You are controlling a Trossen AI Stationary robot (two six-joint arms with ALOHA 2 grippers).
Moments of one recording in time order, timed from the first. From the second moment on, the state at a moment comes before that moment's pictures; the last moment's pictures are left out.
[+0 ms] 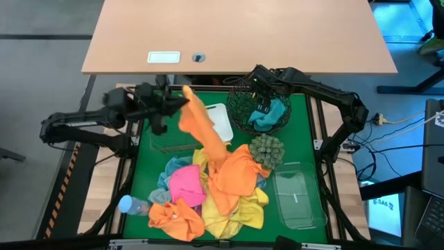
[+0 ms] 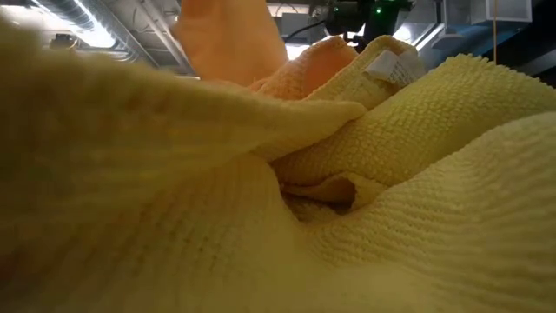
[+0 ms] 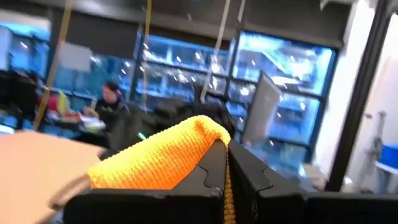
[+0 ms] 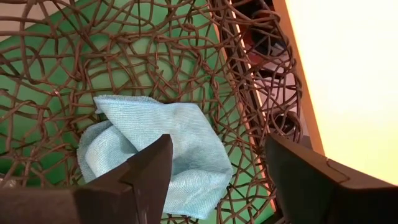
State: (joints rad) left arm 0.16 0.85 0.85 0.31 -0.02 -0.23; right arm -0.48 1.67 1.60 -1.14 0.29 -0.23
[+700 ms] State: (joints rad) left arm 0.44 0.60 0.85 0.09 -0.02 -0.23; right arm -0.48 1.67 1.60 -1.14 0.29 -0.23
